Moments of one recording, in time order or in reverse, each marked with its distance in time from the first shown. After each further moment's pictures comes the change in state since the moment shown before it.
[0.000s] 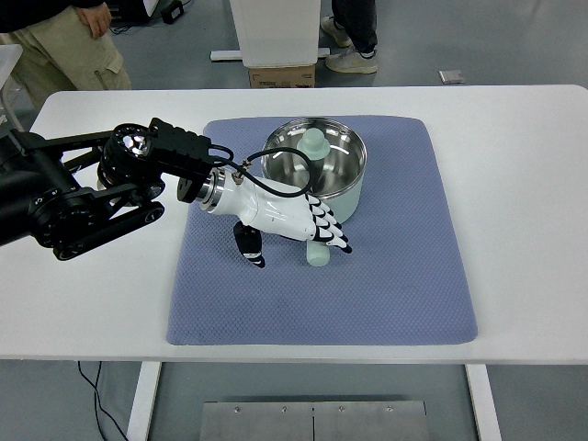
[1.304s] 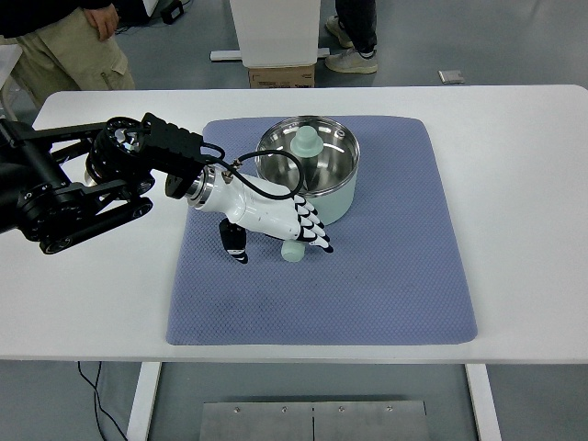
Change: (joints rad) left arm -0.040 0.044 0.063 -0.002 0.047 -0.004 0.000; right arm 0.000 0.000 0.000 0.000 0.000 0.000 0.000
